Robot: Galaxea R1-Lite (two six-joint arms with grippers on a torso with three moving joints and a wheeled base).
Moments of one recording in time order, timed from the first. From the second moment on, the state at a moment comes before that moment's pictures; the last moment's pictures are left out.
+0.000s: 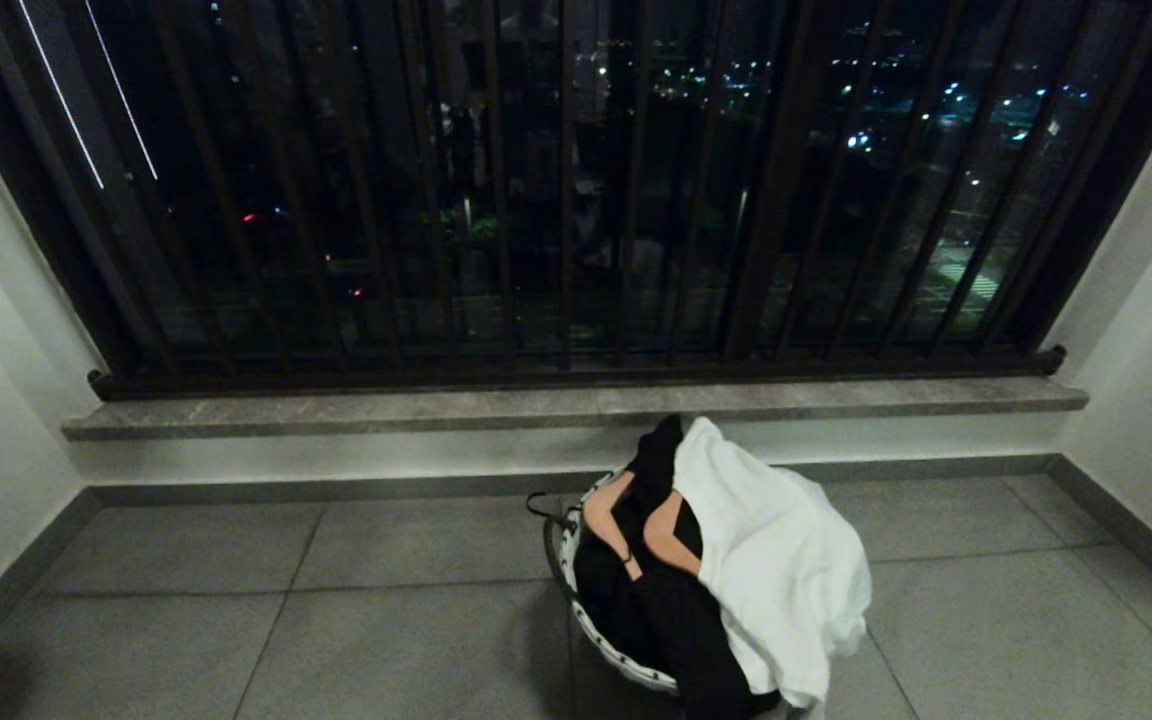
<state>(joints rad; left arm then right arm) 0.00 0.00 -0.01 0.02 0.00 0.01 -0.01 0.00 0.00 0.01 0.01 -0.05</state>
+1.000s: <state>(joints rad) 0.00 0.00 -0.01 0.02 0.00 0.00 -0.01 0.00 0.00 0.01 0.01 -0.05</state>
